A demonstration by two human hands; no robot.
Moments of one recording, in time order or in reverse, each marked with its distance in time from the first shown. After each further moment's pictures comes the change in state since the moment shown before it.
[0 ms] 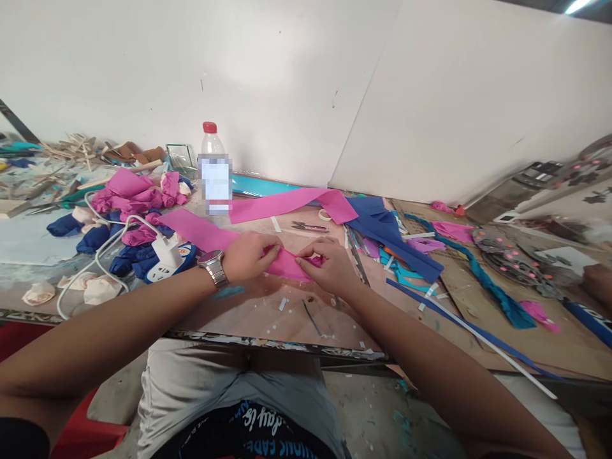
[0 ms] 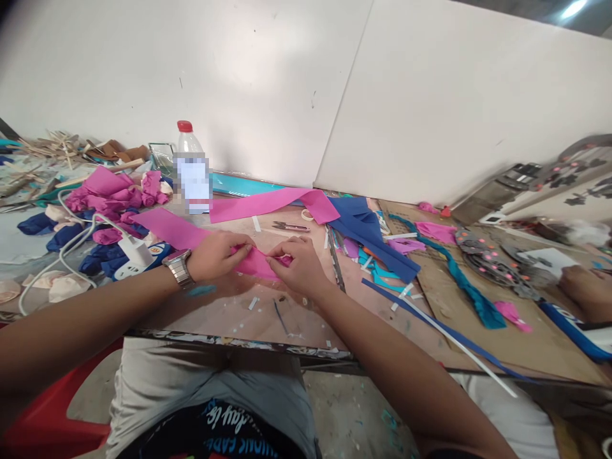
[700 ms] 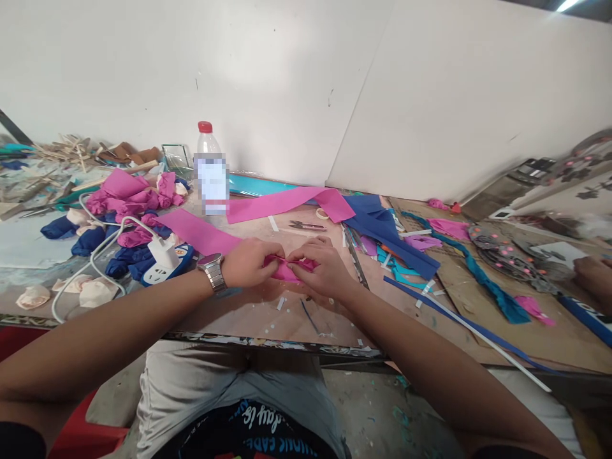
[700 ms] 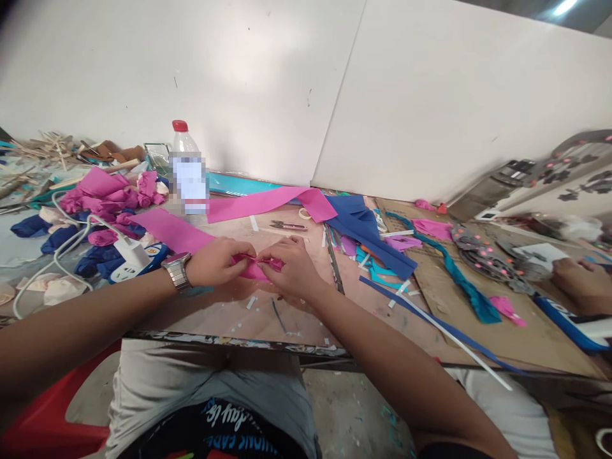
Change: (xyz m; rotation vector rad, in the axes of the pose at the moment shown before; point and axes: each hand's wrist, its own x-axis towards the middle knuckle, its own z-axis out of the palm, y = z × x) left_hand -0.005 0.007 0.004 -0.056 -0.119 0.072; right_hand -0.002 -0.008 0.004 -0.022 -0.059 -0.126
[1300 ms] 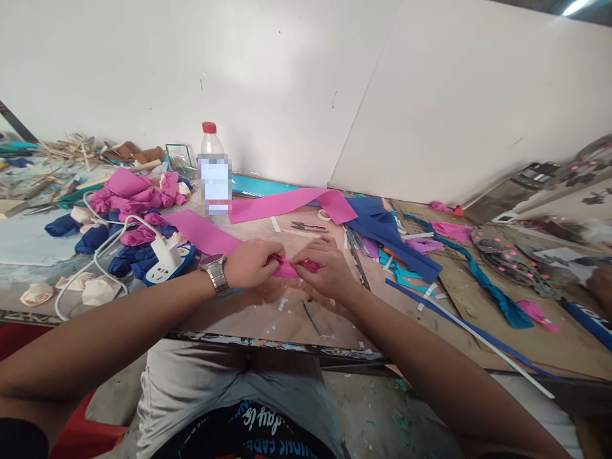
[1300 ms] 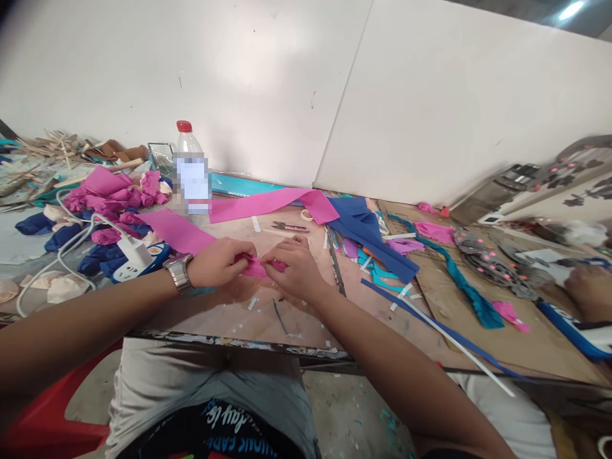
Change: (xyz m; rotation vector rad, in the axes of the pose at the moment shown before) left_hand 0.001 0.003 0.000 -0.013 0.024 -0.048; right_hand 0.000 -0.001 -0.003 -0.048 0.007 -0.025
